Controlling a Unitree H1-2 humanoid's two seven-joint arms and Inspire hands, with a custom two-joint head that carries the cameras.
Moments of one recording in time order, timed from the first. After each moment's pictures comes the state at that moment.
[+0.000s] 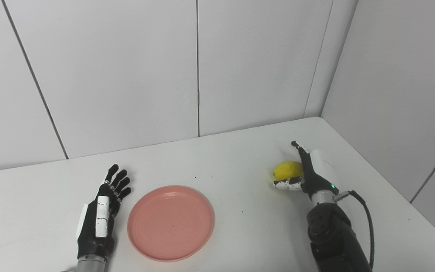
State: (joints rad) left arm -0.30 -0.04 -0.06 0.29 -0.09 -0.18 -0.14; right arm -0.25 -0.22 -0.17 -0.07 -0.79 0.47 0.03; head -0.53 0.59
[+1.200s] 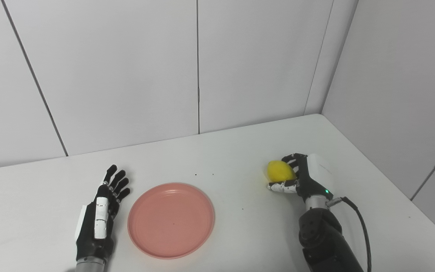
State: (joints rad) left arm -0.27 -0.04 -0.06 0.24 -0.09 -0.15 -0.14; right arm -0.23 -0.22 -0.08 0.01 -0.70 0.46 -0.20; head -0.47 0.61
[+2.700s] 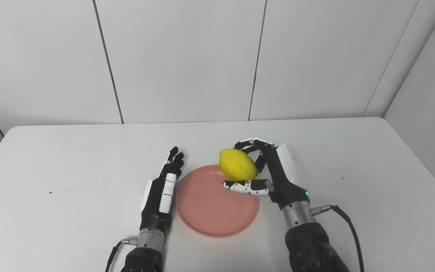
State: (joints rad) left arm -0.22 -0.13 -0.13 0.18 0.03 -0.10 -0.02; right arm -0.22 -0.11 0.27 -0.24 -0.64 0.21 -0.09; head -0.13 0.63
